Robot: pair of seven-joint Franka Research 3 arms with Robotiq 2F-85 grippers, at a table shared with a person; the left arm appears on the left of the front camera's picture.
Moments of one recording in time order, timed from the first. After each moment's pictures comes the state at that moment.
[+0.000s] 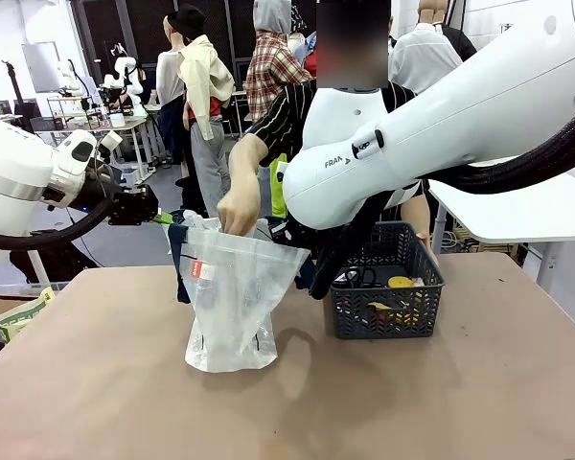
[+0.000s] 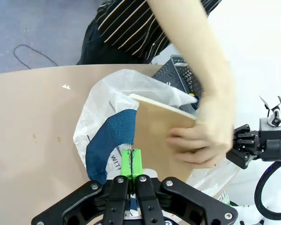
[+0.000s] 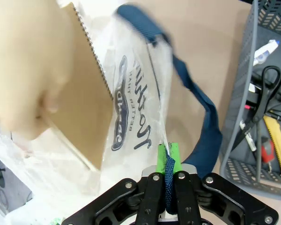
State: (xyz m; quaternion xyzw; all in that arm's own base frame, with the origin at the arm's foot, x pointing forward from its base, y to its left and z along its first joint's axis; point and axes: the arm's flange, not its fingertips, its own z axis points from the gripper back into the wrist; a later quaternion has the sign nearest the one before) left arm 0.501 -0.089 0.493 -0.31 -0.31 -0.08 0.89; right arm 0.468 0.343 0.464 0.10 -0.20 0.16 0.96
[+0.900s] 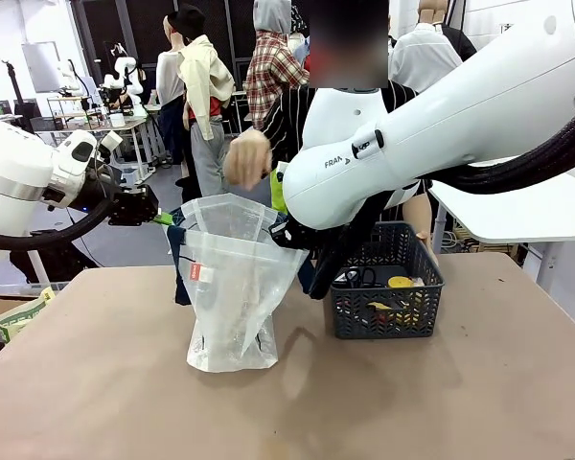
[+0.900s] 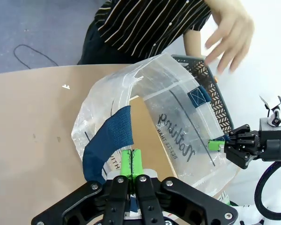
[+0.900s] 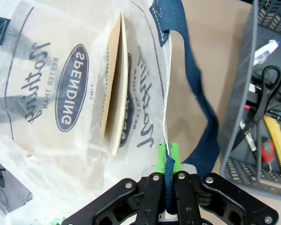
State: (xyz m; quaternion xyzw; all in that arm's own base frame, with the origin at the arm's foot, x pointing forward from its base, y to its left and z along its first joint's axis) left arm 0.501 -0.089 0.493 -0.31 -0.31 -0.08 0.89; right arm 0.468 0.343 0.464 0.10 -0.20 0.16 0.96
